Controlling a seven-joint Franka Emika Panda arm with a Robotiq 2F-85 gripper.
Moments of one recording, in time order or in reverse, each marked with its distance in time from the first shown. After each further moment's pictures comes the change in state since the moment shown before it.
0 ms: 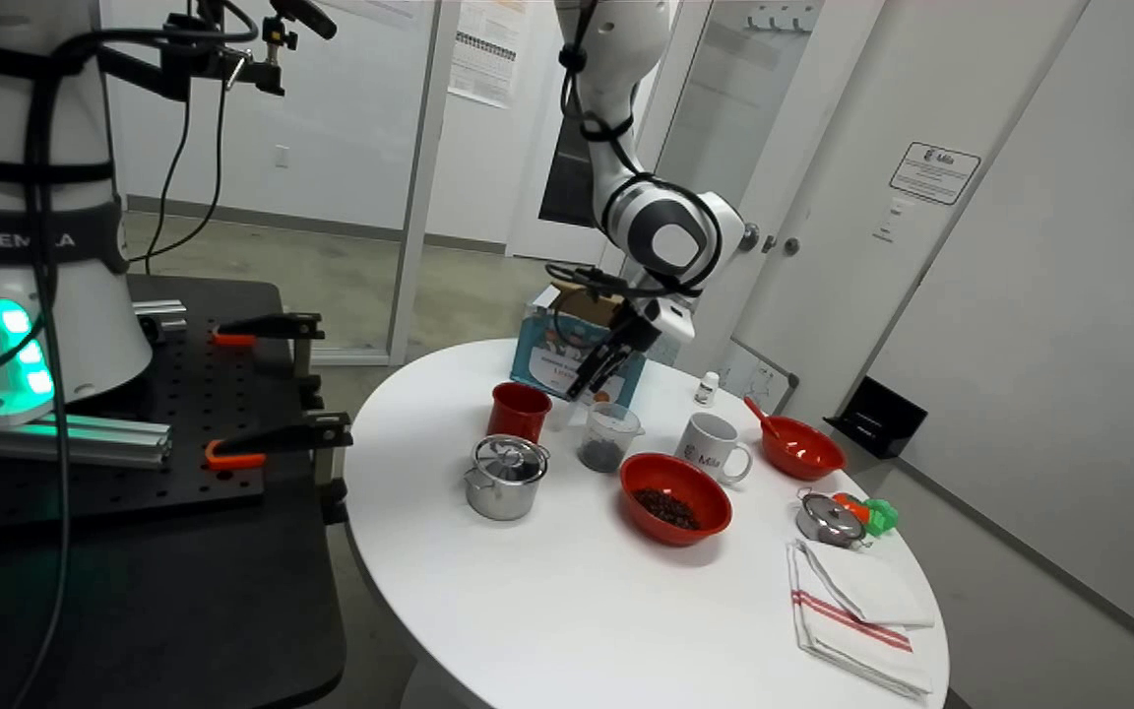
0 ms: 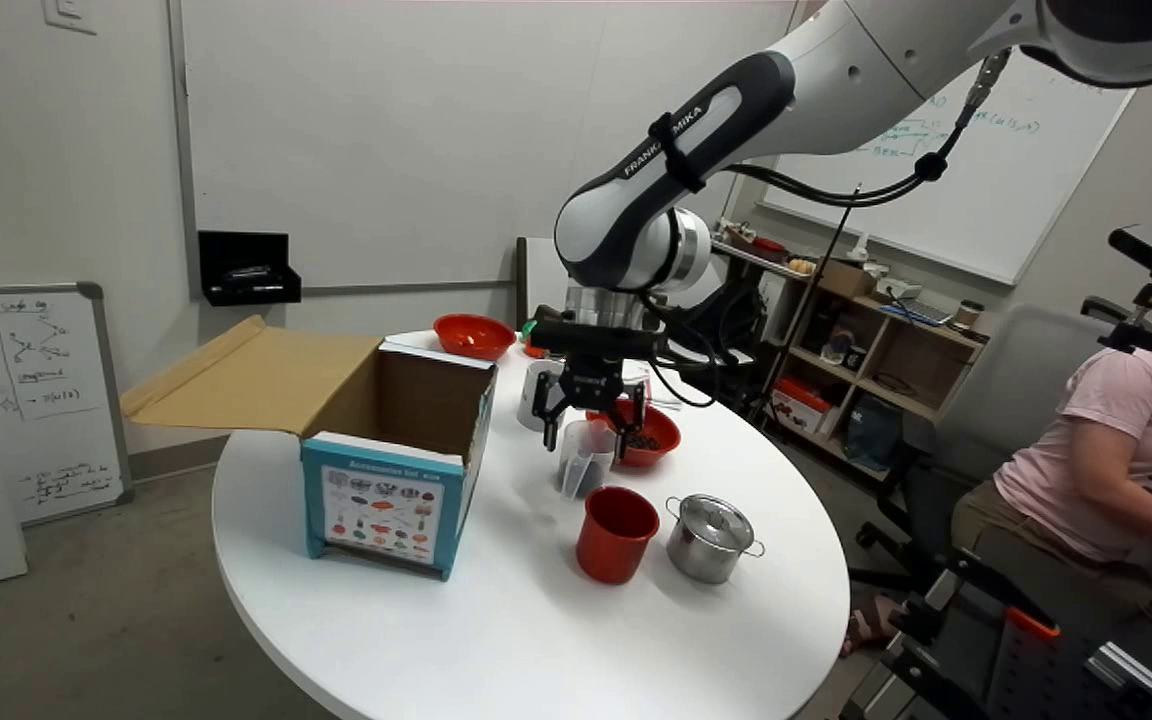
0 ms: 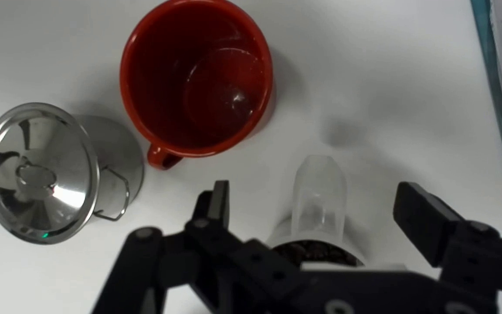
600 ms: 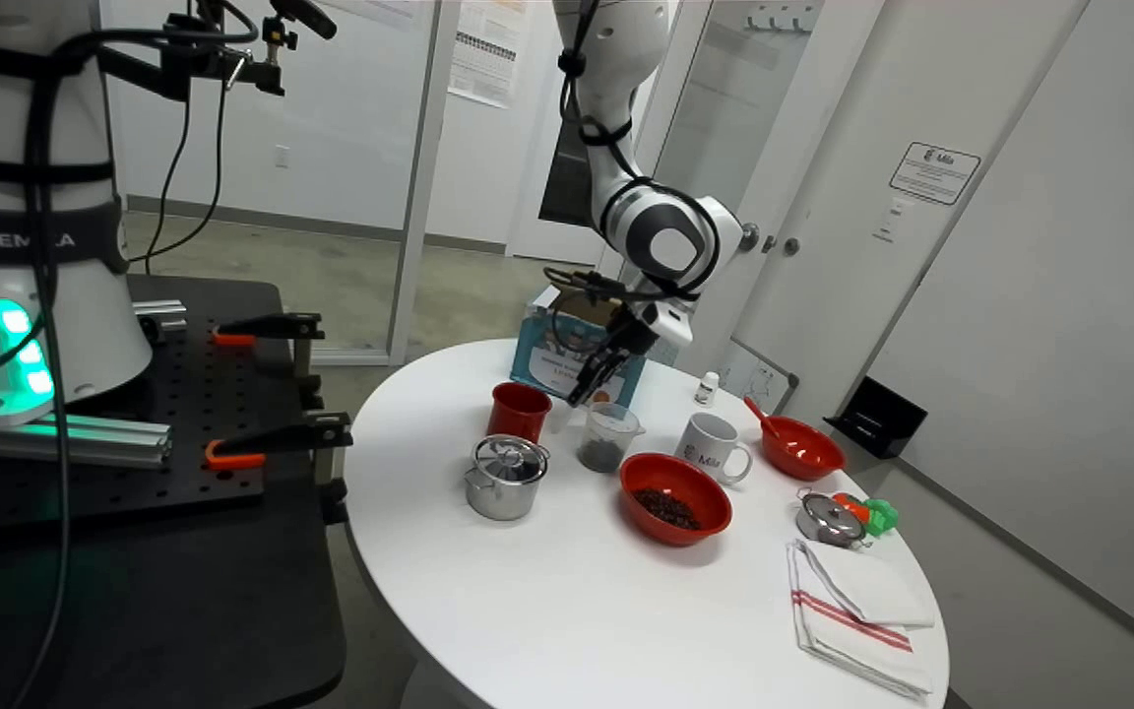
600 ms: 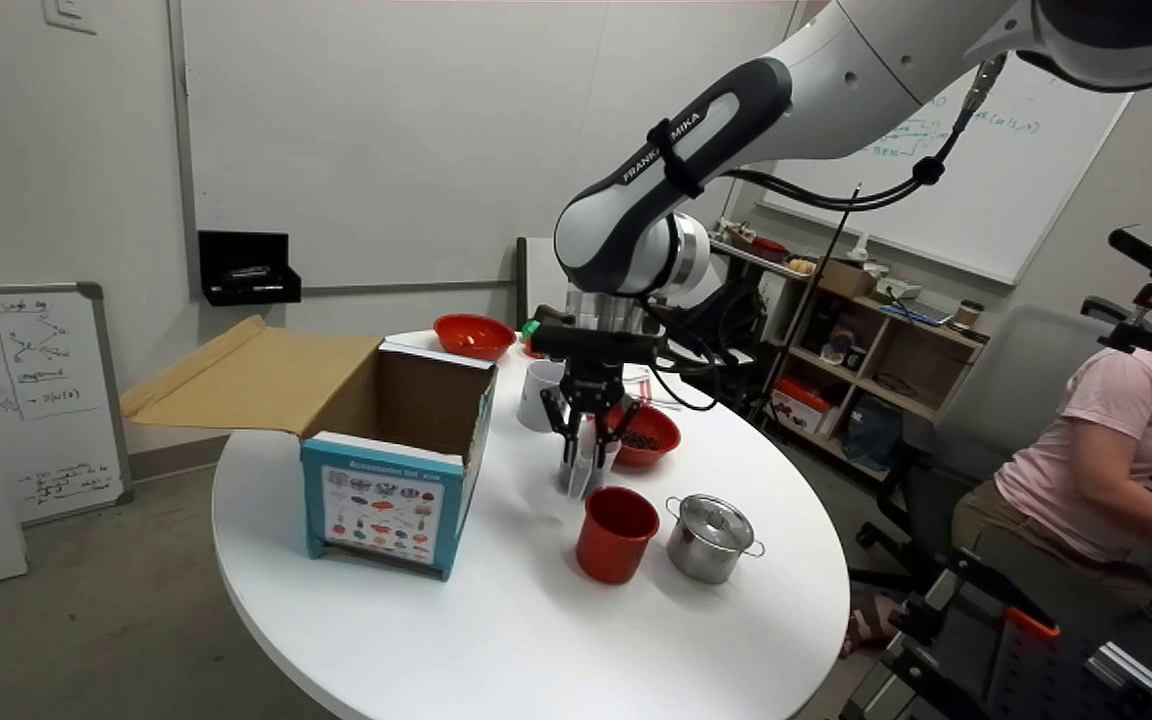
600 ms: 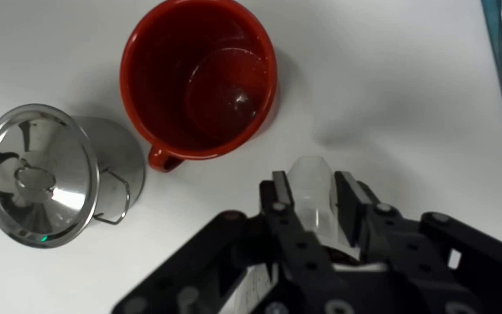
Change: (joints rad) arm 0.001 0.009 -0.001 0.002 0.000 0.000 0.001
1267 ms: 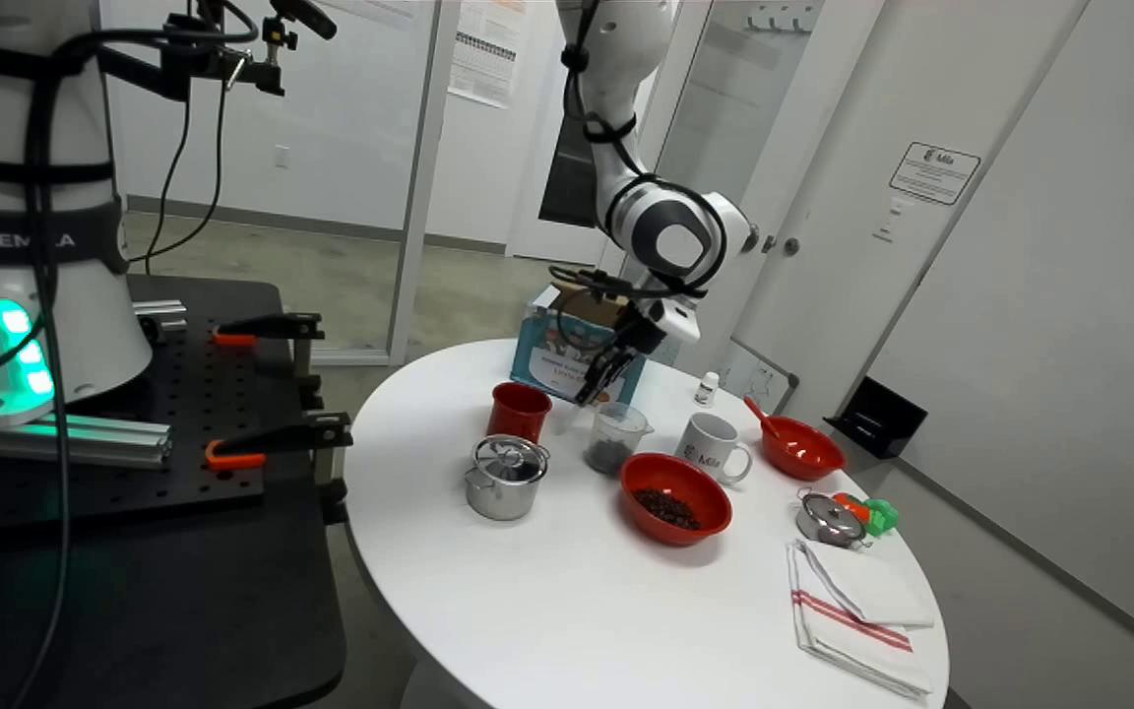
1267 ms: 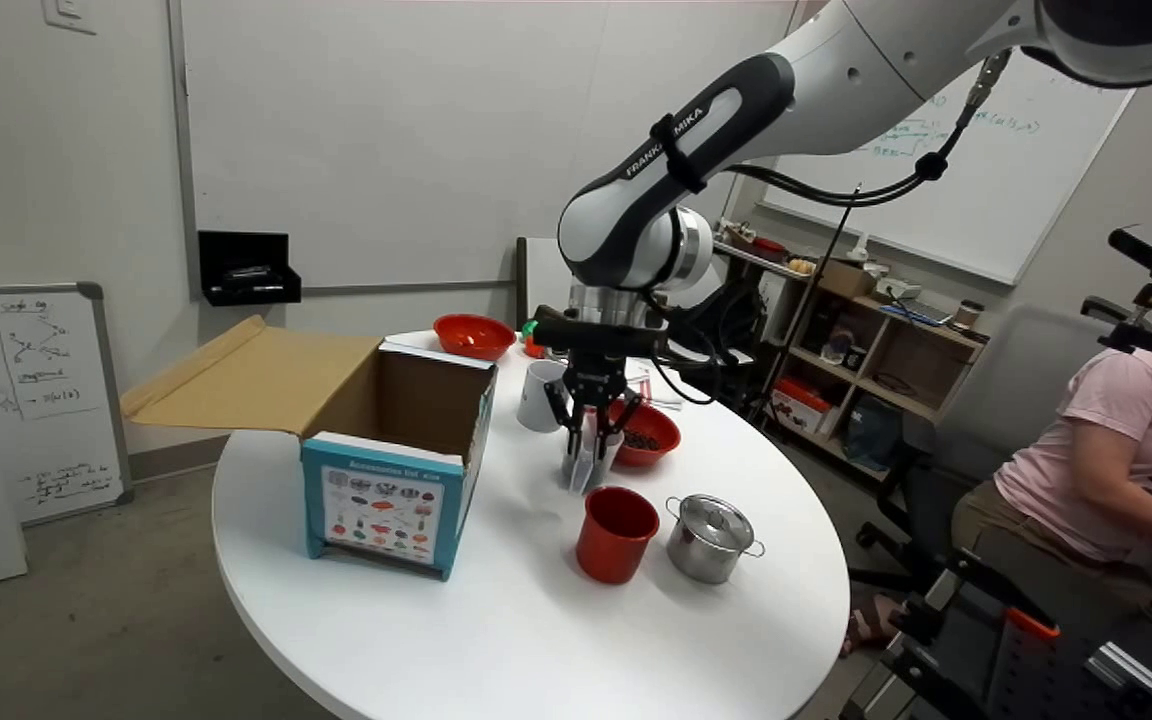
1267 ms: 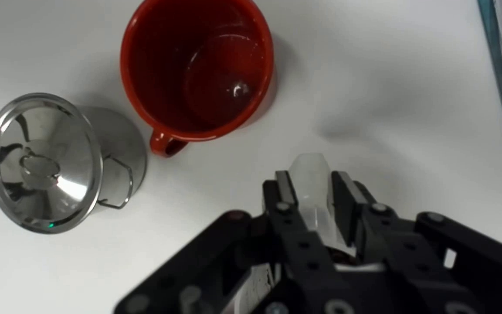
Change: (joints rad) arm 0.000 -0.010 -0.014 0.003 0.000 0.002 0.013
